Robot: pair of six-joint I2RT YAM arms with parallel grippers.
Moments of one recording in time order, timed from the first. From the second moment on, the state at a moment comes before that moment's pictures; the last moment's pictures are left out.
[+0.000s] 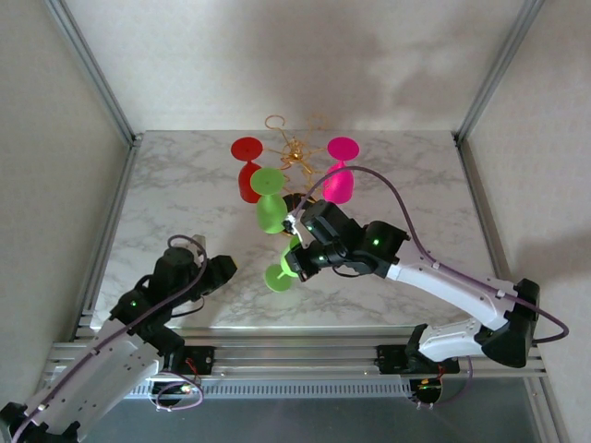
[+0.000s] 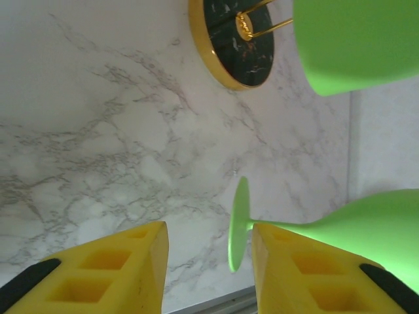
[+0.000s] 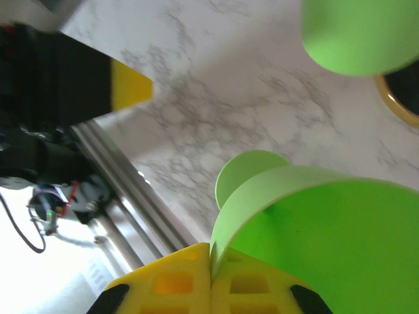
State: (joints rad) left arm -0.52 0.55 0.48 -0.54 0.13 -1.03; right arm 1.06 1.30 1.26 -0.82 -0.11 0.38
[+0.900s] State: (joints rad) left arm -0.53 0.72 0.56 -0.62 0.03 -0.89; right arm 1.06 1.43 1.25 -0.98 0.18 0.40
